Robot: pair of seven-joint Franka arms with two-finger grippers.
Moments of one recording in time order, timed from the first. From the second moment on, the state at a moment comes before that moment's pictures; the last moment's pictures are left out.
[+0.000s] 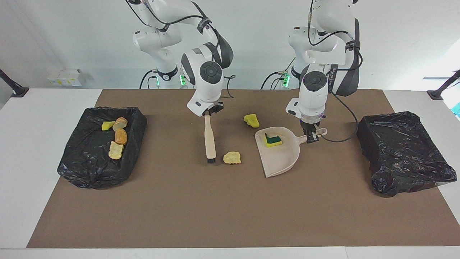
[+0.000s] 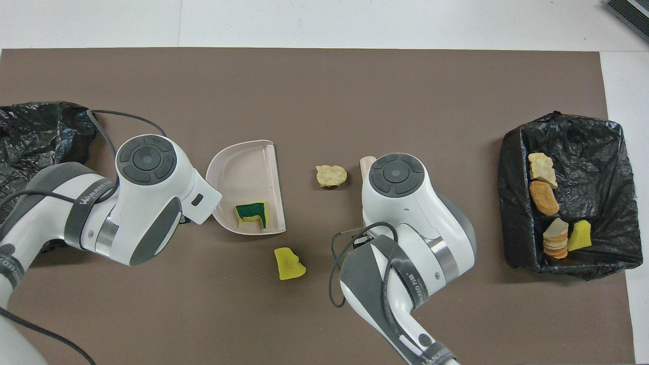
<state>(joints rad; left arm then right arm) -0.31 0.12 -0.04 -2.05 0.25 2.09 0.97 0.42 0.20 0.12 -1.92 0.01 1.79 0.40</state>
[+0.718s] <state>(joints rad) -0.31 0.12 -0.04 -2.05 0.24 2.09 0.97 0.59 0.26 0.19 -1.88 0.23 2.01 0.38</state>
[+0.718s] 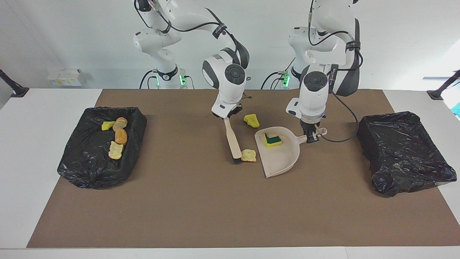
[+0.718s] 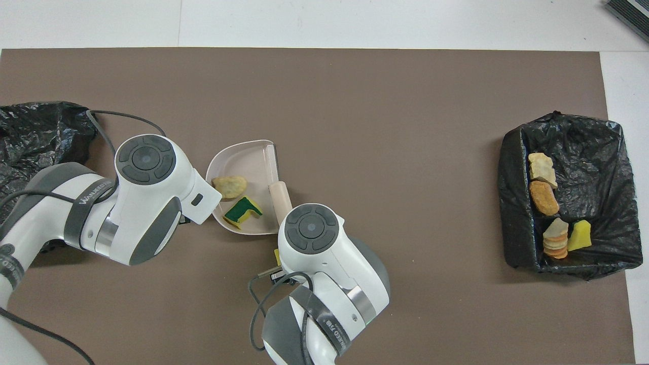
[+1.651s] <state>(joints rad) -0.16 0.09 -0.03 -2.04 0.24 2.04 1.29 0.68 0.03 0.19 -2.01 0.38 1.83 0.32</state>
